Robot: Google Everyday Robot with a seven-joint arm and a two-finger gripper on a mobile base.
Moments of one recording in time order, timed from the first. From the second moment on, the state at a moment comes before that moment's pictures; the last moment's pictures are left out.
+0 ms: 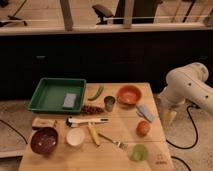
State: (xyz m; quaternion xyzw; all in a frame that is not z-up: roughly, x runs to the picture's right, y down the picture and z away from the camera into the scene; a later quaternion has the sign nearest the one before) arm 0.292 0.110 0.681 -0.28 0.02 0.03 0.96
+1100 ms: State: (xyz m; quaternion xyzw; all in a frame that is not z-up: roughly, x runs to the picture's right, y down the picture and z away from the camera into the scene) arm 0.264 0.123 0.699 -0.29 0.04 -0.06 0.95
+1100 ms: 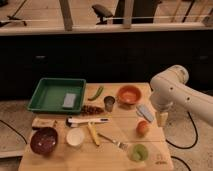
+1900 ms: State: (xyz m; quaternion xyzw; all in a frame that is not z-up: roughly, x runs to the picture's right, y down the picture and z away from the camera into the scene) arm 0.254 0.153 0.726 -0.29 0.04 -0.13 0.95
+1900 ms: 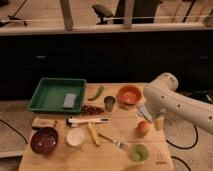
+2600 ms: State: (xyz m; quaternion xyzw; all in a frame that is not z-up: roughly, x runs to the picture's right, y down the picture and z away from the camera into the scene) arm 0.255 0.184 0.757 -0.29 0.01 -0.14 0.95
